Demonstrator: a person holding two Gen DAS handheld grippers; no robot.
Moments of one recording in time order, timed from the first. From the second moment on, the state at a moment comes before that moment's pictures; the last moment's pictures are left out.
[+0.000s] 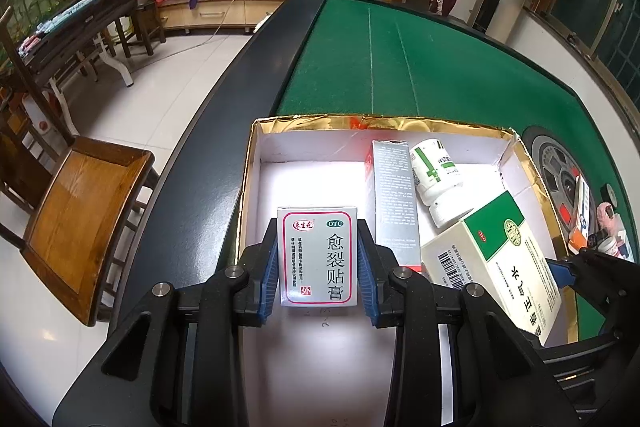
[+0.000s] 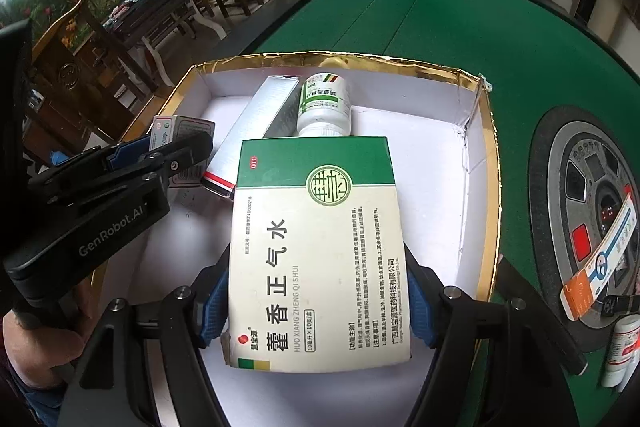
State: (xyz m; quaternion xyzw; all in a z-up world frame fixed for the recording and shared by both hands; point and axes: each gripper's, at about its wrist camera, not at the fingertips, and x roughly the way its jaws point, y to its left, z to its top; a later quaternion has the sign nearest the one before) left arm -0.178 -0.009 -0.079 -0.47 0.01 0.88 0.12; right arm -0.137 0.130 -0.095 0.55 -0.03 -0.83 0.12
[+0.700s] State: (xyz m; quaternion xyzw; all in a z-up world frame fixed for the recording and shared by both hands) left arm -0.178 -0.017 -0.073 -0.47 -0.03 0.87 0.14; right arm -0.128 0.139 -0.080 0.51 -0.04 -0.84 0.15
